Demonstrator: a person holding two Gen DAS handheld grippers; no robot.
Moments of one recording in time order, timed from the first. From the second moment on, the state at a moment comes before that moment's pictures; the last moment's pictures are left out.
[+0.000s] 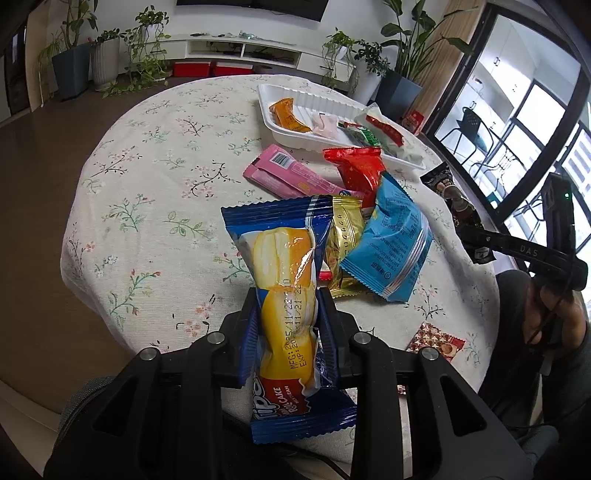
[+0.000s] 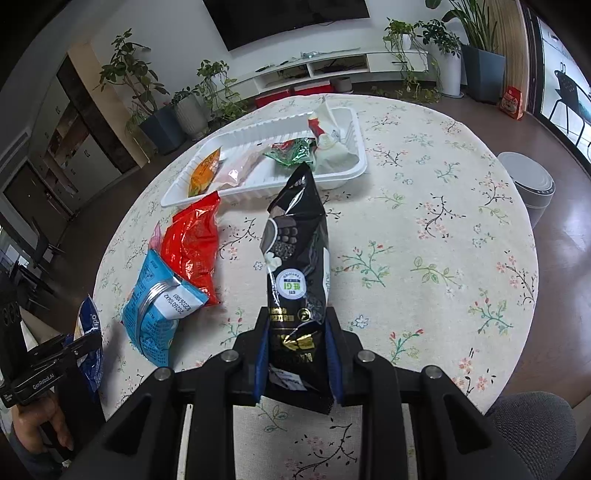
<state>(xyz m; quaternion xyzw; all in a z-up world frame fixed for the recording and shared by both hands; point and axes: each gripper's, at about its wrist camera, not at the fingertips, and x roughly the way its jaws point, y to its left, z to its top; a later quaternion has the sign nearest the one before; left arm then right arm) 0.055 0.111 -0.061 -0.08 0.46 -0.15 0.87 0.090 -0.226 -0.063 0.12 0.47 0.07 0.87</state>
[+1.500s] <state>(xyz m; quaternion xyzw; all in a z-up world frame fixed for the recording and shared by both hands) 0.390 0.011 -0.044 0.00 0.51 -0.20 0.84 0.304 -0.193 -0.047 0.08 0.48 0.09 0.87</state>
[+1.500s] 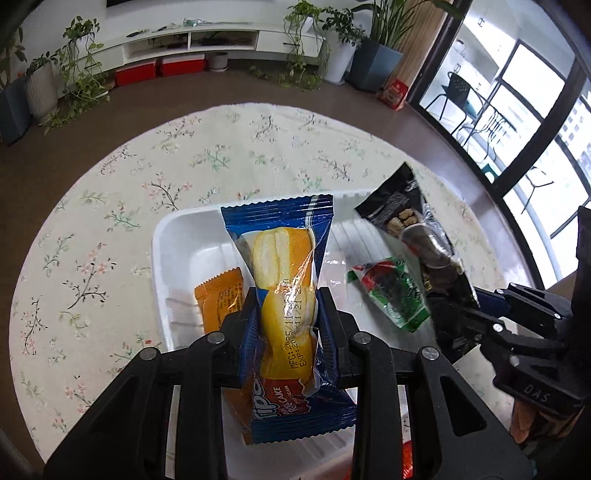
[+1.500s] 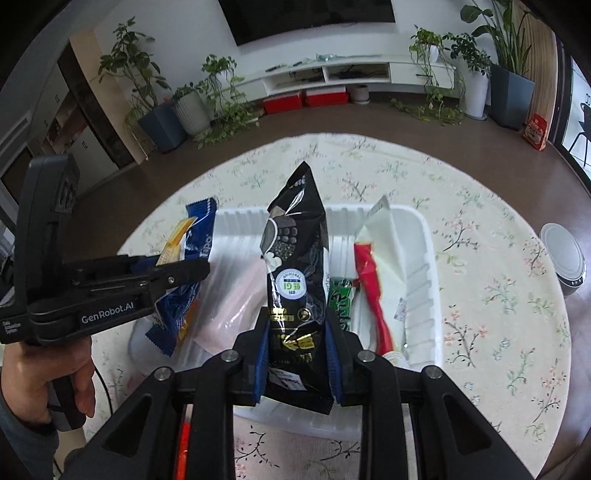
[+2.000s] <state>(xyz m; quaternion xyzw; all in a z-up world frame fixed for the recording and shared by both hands) 0.393 -0.005 -0.071 0.02 0.51 -0.20 0.84 0.314 -0.191 -0.076 0.05 0.50 0.06 0.86</state>
